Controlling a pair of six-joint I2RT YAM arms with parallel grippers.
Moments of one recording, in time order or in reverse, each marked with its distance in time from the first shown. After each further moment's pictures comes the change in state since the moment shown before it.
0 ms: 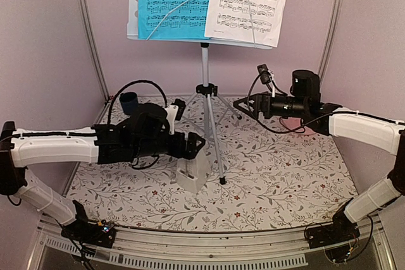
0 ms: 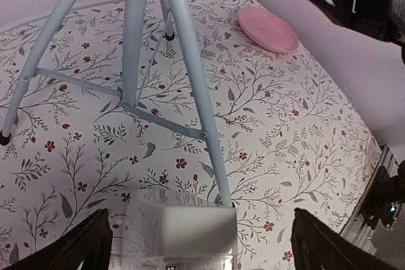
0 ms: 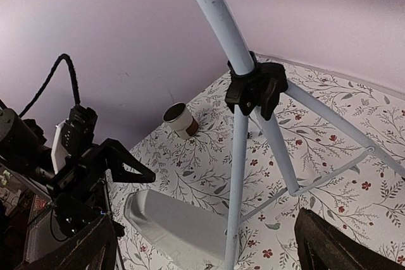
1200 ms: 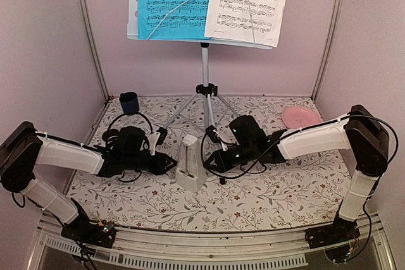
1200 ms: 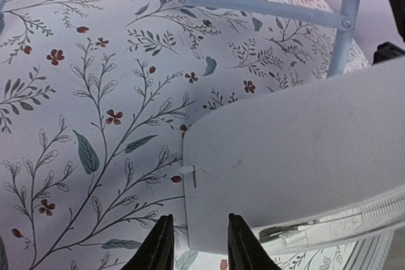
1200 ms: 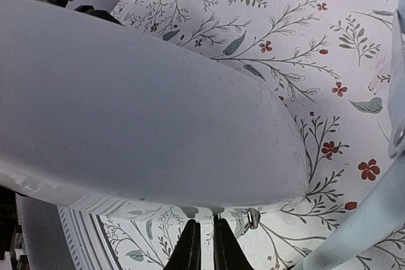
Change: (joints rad) left arm 0.328 0.055 -0.414 0.377 0.436 0.104; right arm 0.369 0.373 0.016 -0.098 0.238 0.072
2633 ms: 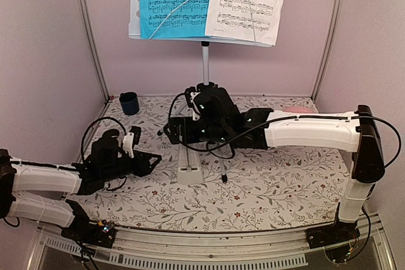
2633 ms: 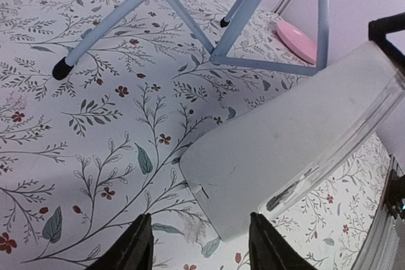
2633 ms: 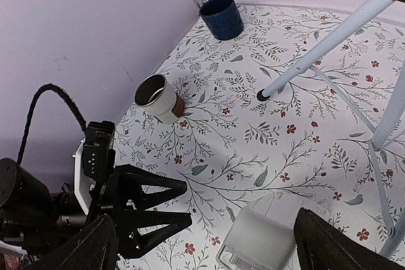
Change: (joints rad) left arm 0.025 -0.313 -0.271 0.194 -0.135 -0.056; right arm 0.204 0.042 0.480 -0.226 0.527 0.187
